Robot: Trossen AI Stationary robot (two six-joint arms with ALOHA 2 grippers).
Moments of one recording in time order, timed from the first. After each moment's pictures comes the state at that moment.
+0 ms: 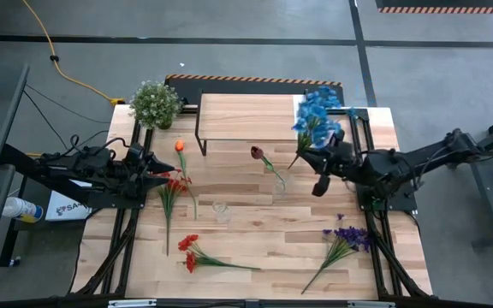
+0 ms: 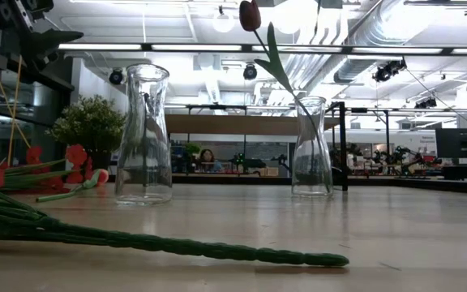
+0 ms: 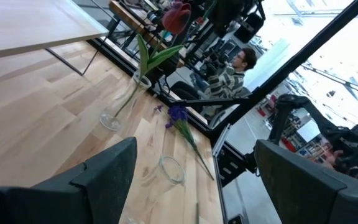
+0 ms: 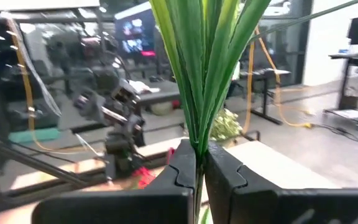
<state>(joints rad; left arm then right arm) -0.18 0.03 0.40 -0.42 -0.17 -0.71 0.31 0.92 0.79 0.21 0.70 0.05</state>
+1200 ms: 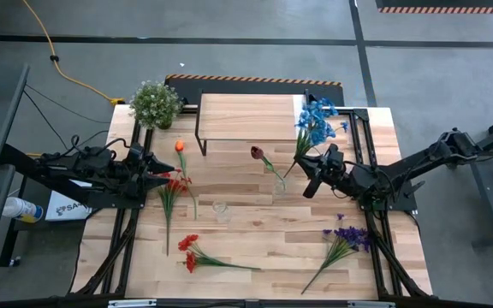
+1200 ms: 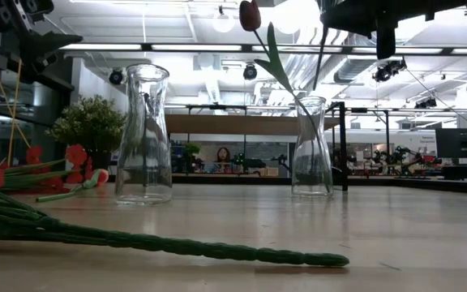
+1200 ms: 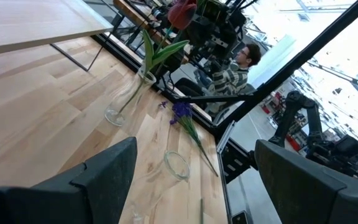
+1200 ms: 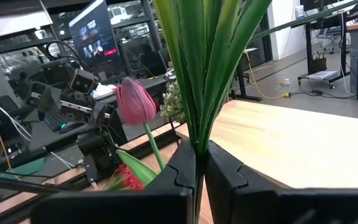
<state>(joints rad) -0.18 0.03 0.40 -0.45 -0.17 -0.72 0.31 0.98 0.46 0.59 0.84 0.25</state>
